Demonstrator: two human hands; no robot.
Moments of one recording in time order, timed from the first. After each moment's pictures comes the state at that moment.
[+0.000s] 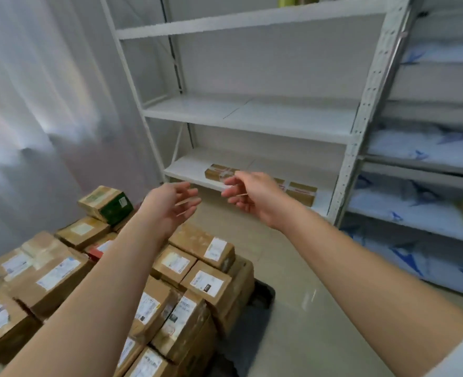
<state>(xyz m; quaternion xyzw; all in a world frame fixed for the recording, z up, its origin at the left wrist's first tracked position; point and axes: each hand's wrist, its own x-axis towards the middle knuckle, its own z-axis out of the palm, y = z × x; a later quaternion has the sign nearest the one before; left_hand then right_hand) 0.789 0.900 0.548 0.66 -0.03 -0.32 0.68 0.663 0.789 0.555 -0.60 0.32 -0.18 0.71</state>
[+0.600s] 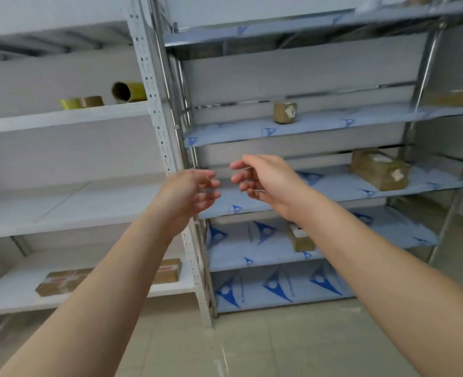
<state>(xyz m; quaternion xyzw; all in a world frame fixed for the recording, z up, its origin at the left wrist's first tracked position) 0.435 0.534 0.661 0.54 -0.41 -0.45 0.58 0.276 0.516 0.673 -0.57 0.37 -0.47 0.56</state>
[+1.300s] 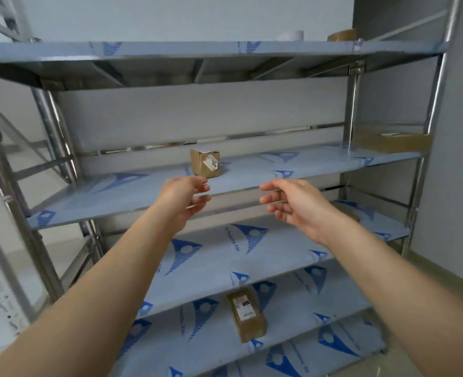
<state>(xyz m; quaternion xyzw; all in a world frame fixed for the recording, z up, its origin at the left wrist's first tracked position) 0.255 0.110 0.697 0.52 -0.45 -0.48 0.56 0.057 0.164 0.684 -0.49 0.47 -0.56 0.48</state>
